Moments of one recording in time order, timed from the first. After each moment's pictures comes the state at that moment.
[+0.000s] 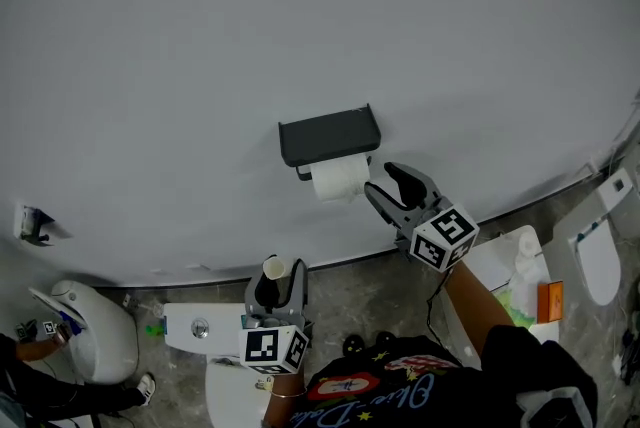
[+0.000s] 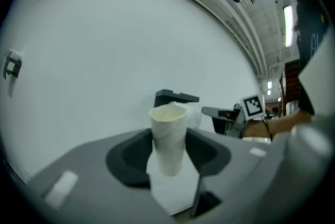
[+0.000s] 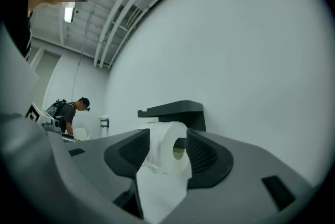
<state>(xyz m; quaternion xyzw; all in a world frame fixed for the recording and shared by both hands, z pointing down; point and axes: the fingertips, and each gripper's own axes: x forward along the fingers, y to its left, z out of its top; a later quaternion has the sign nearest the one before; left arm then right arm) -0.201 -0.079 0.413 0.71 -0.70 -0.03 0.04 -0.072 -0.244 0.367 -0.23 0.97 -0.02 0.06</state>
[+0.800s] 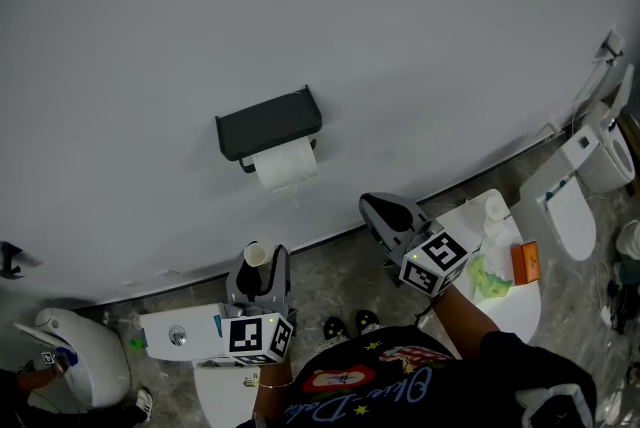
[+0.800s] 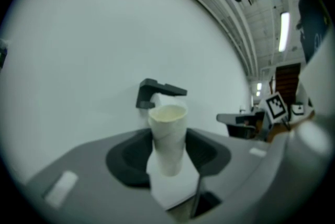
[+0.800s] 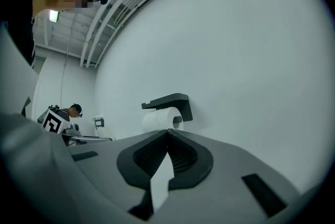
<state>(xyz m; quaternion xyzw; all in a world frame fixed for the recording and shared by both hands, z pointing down) -0.163 -0.109 0.425 0.75 -0.66 -0.02 0.06 -0.005 -0.195 0.400 -0.29 0.95 -0.08 0.04</state>
